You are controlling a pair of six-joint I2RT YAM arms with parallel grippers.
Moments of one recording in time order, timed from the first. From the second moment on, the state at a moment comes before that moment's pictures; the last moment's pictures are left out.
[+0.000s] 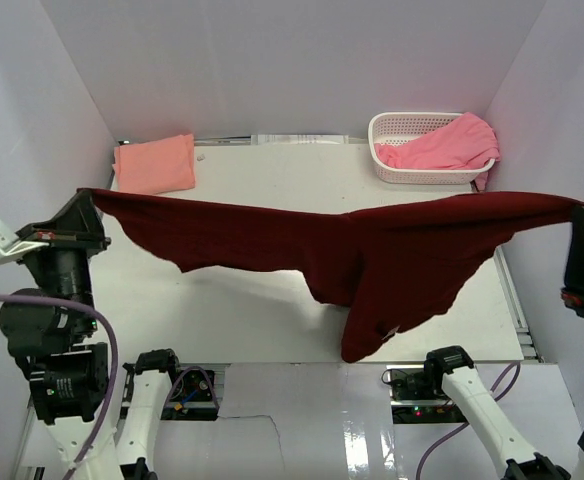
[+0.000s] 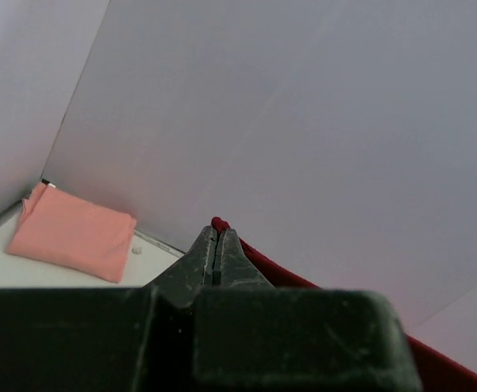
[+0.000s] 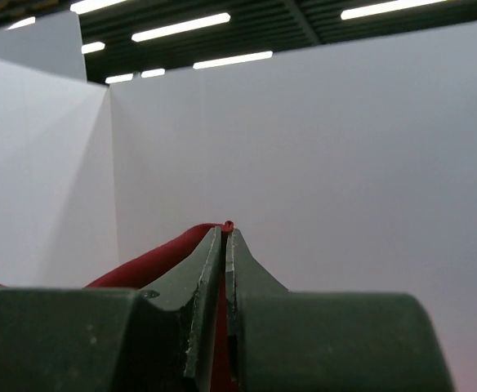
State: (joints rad) left arm 0.09 0.51 1.24 -0.42 -0.15 -0.56; right arm 0.26 0.53 1.61 -0.30 -0.16 0.18
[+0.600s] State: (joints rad) left arm 0.02 0.56 1.64 -0.44 -0.24 -0.47; right arm 0.25 0.49 1.89 -0.19 -0.12 0.16
